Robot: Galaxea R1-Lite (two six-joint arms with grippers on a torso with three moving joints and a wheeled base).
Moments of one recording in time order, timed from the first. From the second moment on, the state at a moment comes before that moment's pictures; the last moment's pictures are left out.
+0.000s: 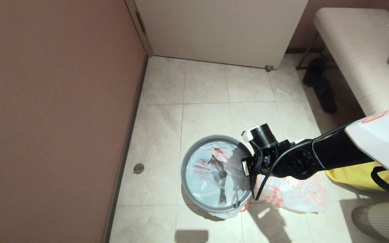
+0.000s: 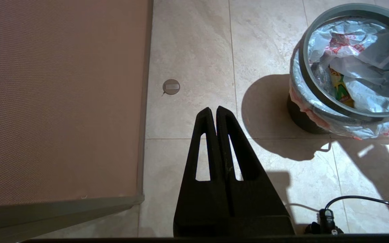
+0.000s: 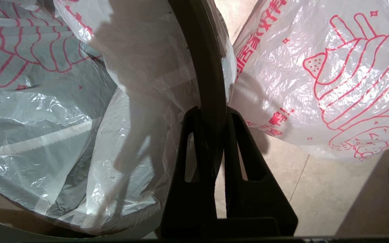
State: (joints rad) left arm 0.01 0.00 -0.03 0.07 0.01 -0.03; right arm 0.57 2.15 -1.33 -0.04 -0.38 0.24
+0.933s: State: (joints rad) left arm 0.01 0.00 -0.03 0.07 0.01 -0.03; right arm 0.52 2.21 -1.33 -0.06 -0.38 0.24
